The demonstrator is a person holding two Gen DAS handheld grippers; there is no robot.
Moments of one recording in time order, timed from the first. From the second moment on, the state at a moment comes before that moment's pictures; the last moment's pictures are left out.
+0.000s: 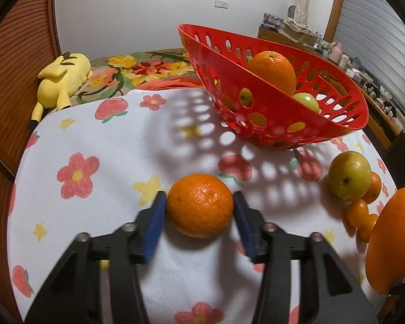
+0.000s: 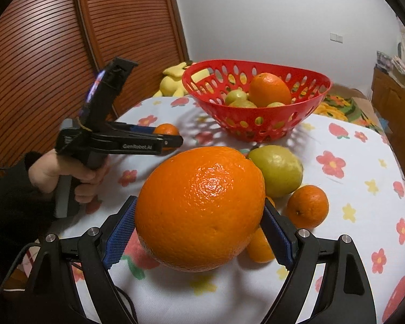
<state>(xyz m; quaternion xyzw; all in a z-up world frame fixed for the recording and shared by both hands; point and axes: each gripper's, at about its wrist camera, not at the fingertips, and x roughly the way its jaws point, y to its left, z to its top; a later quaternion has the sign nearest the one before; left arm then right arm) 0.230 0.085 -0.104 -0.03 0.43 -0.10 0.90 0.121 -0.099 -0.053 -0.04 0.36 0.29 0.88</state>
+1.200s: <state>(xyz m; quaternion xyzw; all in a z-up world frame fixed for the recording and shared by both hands) 0.169 0.049 -0.003 -0.01 0.32 -0.16 0.93 0.136 -0.133 -0.002 -0.03 0.32 0.26 0.91</state>
